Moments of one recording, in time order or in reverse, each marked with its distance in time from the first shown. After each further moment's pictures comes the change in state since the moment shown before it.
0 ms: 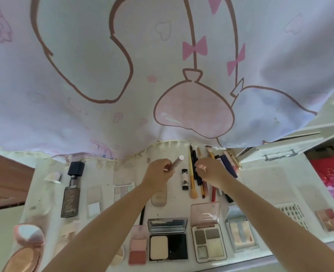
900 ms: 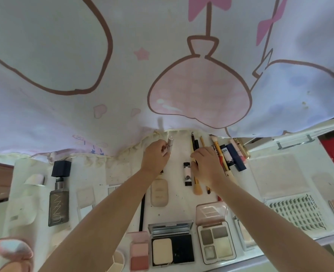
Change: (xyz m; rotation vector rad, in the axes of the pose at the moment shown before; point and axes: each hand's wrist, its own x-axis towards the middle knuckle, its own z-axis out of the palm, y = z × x) left_hand 0.050 -0.025 0.015 -0.055 0.076 -0.039; right_hand 0.044 0.022 0.059 -0.209 0.414 -0.211
